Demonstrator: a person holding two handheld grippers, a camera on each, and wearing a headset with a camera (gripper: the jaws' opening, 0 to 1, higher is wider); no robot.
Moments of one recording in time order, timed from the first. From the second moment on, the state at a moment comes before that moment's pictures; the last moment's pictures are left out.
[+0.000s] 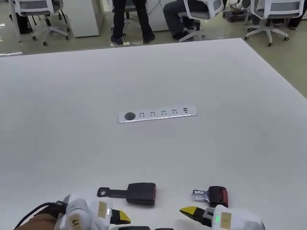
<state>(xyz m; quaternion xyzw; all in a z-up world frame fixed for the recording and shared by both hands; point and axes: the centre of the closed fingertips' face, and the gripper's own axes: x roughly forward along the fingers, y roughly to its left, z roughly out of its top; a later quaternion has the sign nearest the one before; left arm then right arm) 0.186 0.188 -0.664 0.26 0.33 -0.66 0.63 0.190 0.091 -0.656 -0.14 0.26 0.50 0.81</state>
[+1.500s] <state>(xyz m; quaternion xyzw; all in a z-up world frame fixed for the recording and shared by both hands) 0.299 0.168 -0.684 0.34 0.30 -0.64 0.62 0.263 -0.029 -0.688 -0.16 0.35 0.47 0.79</state>
